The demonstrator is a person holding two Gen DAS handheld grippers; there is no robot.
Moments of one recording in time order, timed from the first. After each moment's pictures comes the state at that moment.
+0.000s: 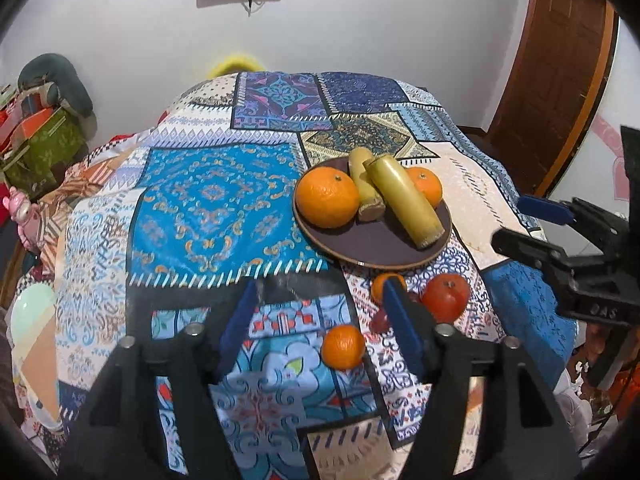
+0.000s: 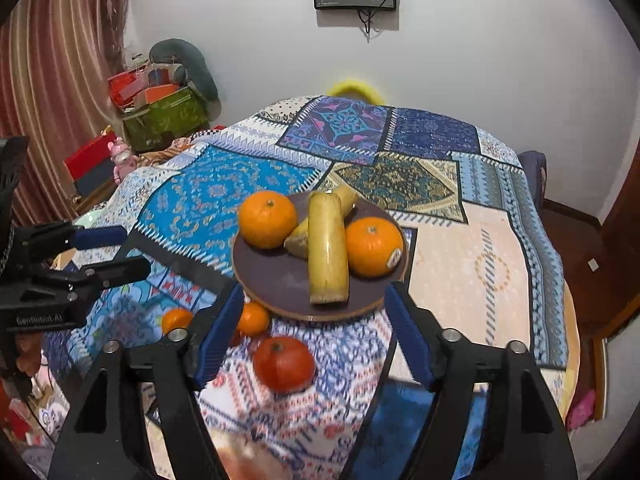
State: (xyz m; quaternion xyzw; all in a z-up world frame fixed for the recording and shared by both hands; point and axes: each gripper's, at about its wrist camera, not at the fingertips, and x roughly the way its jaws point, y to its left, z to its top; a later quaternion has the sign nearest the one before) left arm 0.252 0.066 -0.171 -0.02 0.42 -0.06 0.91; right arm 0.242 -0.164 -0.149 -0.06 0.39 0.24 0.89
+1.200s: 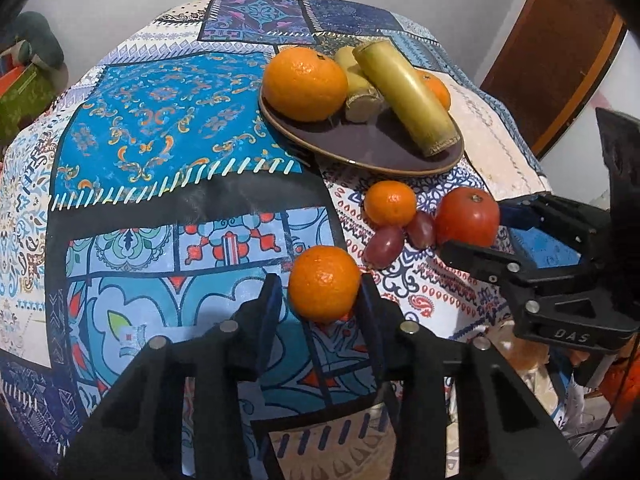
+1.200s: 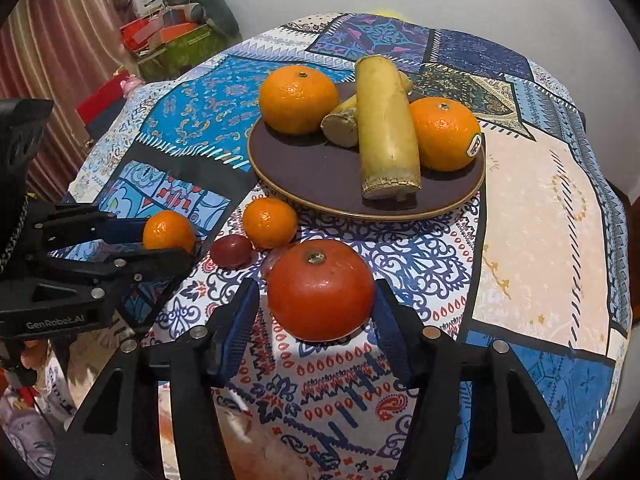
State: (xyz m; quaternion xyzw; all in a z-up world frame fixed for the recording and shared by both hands) left arm 0.265 0.049 -0.257 -0.04 0.50 -0.10 0.86; right arm 0.240 -0.138 -0.233 -0.08 0.48 0.28 0.83
